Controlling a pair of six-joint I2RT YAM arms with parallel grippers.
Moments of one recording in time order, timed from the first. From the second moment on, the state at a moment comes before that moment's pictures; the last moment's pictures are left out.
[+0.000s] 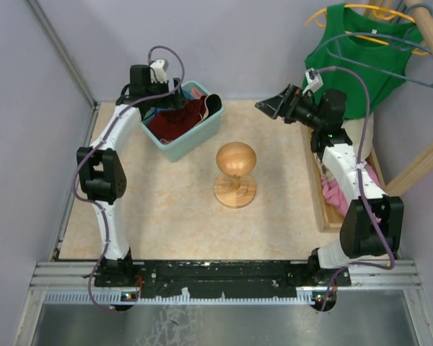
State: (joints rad) left arm -0.14 2.10 1.93 -0.32 0.31 -0.10; right arm 0.08 1.47 1.18 0.27 -0.72 0.70
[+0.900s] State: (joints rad) left arm -0.21 2.30 2.27 -0.45 -0.11 -0.06; right arm 0.08 1.41 1.12 0.19 -0.70 0.68
